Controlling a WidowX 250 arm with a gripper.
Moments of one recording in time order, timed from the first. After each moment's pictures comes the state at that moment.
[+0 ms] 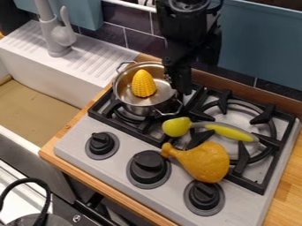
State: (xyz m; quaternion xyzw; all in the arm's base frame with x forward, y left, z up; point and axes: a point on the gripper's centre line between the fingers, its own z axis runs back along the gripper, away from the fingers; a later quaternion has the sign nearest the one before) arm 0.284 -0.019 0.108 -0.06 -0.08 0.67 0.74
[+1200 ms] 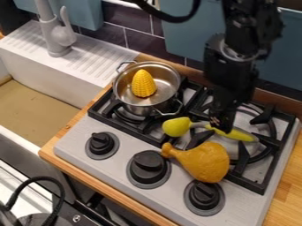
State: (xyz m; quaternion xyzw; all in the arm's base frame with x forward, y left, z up) arm 0.287 -0.066 0.060 -0.04 -0.07 0.71 0.70
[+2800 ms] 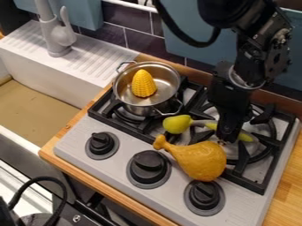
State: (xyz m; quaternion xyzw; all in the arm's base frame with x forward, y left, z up) arm 0.284 -0.077 0.027 0.00 -0.08 0.74 0.66
